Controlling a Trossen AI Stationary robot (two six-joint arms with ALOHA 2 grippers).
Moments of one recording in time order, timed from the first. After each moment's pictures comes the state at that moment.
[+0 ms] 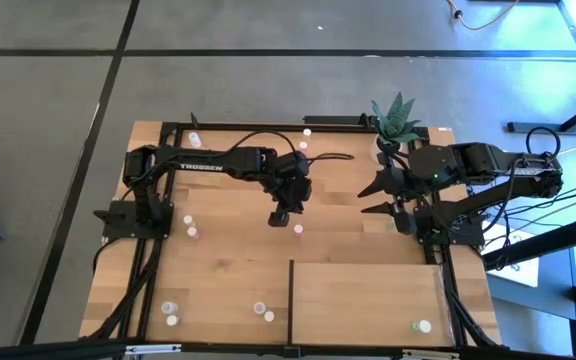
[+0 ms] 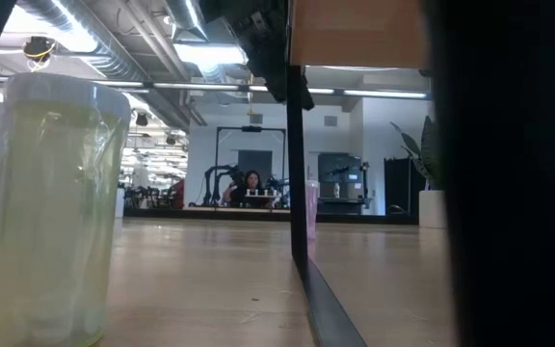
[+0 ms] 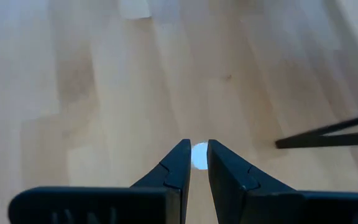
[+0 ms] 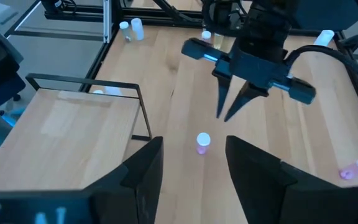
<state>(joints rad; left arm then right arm) 0.13 1.83 1.56 -0.70 0.29 0.22 0.14 1.05 1.34 -0.89 -0.05 0.02</state>
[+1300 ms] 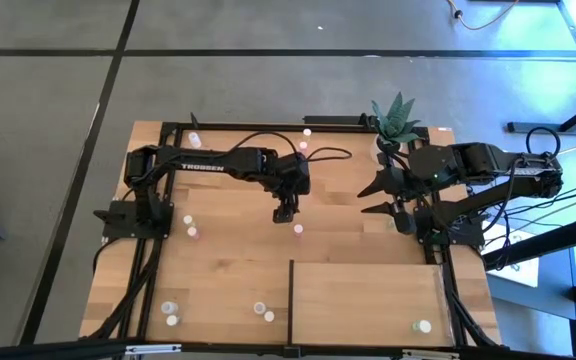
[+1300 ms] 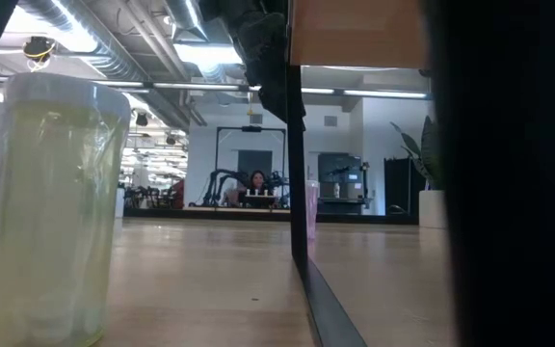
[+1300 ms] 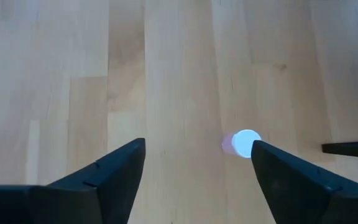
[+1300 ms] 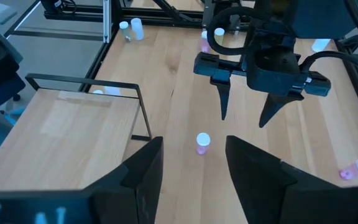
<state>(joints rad) 0.13 1.84 1.56 -0.73 0.12 0.11 0.14 1.05 1.34 -0.89 -0.05 0.02</state>
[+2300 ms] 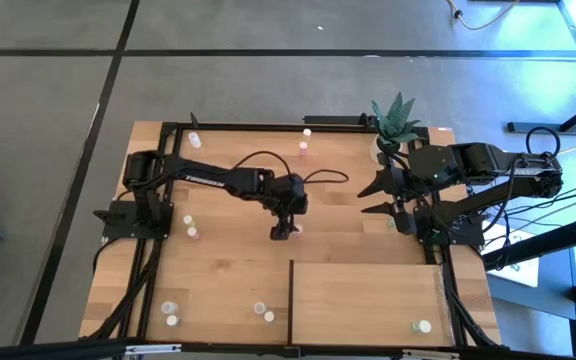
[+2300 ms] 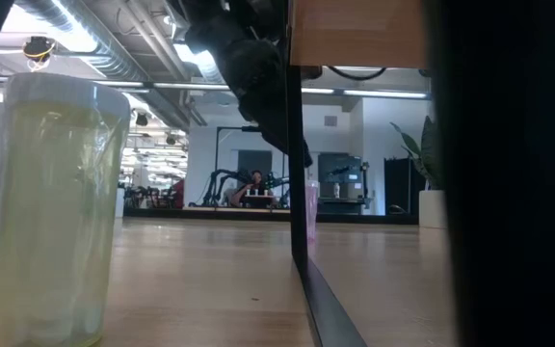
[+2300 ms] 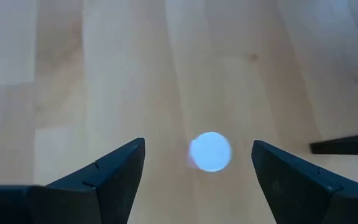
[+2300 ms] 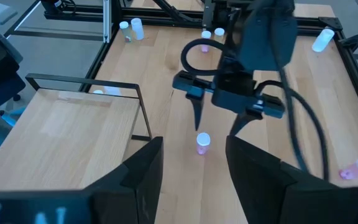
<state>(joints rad) 0.05 1.84 1.31 -0.41 0.18 0.11 0.14 1.05 1.34 -0.89 -0.05 0.02</state>
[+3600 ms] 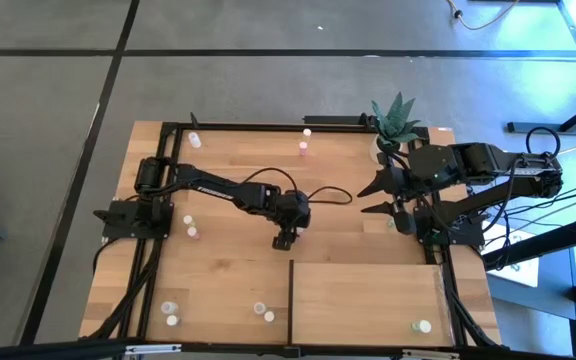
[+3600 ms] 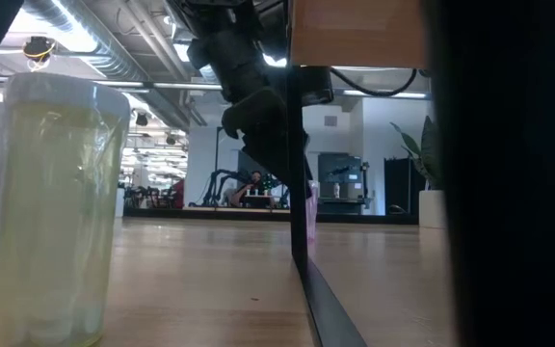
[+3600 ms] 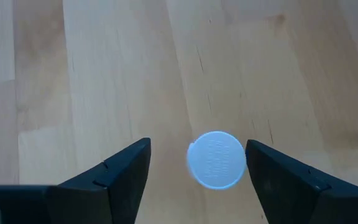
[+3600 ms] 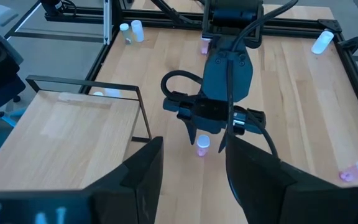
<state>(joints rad) -0.02 1.94 1.31 -0.36 0.02 0.16 0.14 1.05 1.34 -0.88 -0.05 0.02</state>
